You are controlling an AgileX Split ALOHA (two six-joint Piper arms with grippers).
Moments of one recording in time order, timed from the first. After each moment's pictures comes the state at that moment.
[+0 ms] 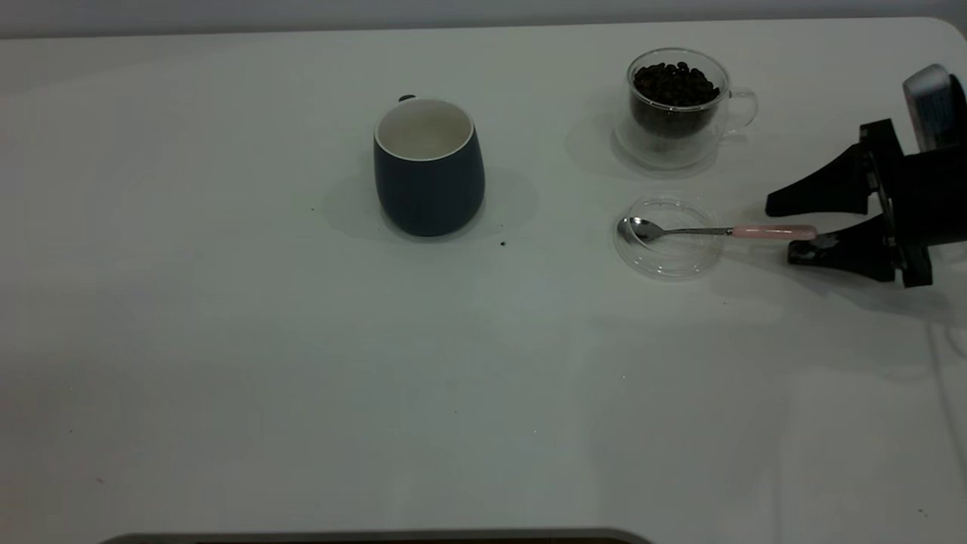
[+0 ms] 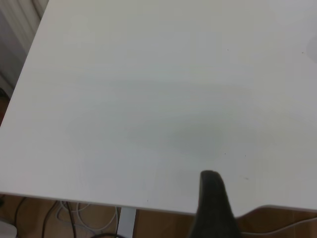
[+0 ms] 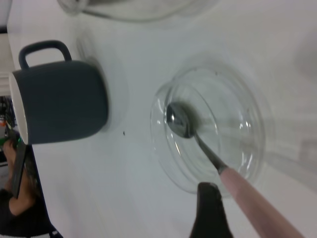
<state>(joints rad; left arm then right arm) 0.03 -0.02 -0.49 0.09 1.13 -0.06 -0.29 2.56 -1.09 1.55 0.95 -1.40</state>
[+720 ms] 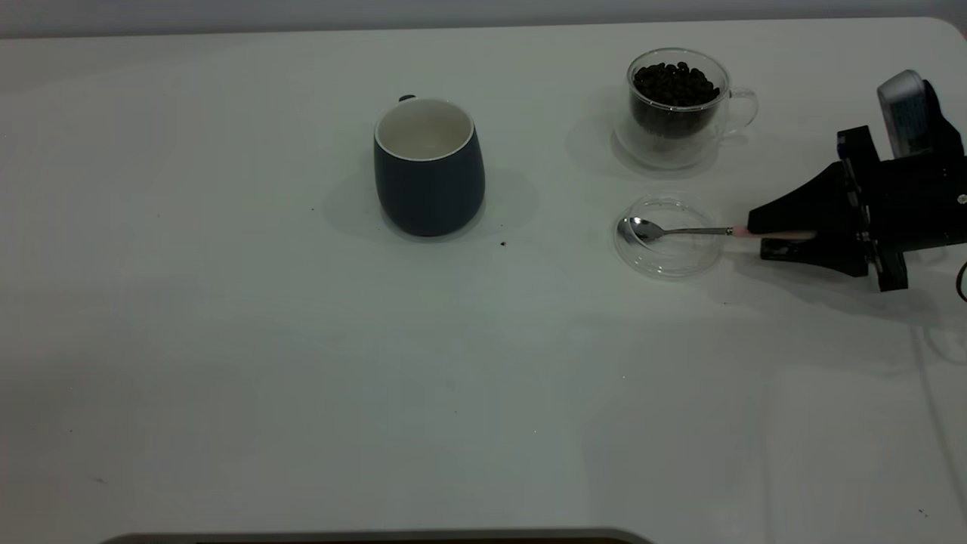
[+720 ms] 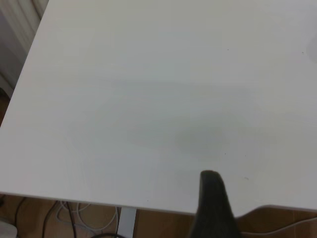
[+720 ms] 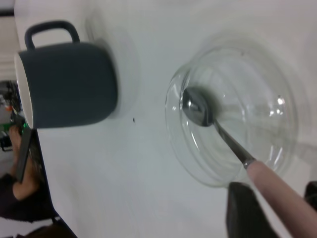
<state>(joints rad) 0.03 -0.02 -0.49 0.09 1.13 -0.06 -0.25 2.57 -1.09 1.57 0.97 -1.43</state>
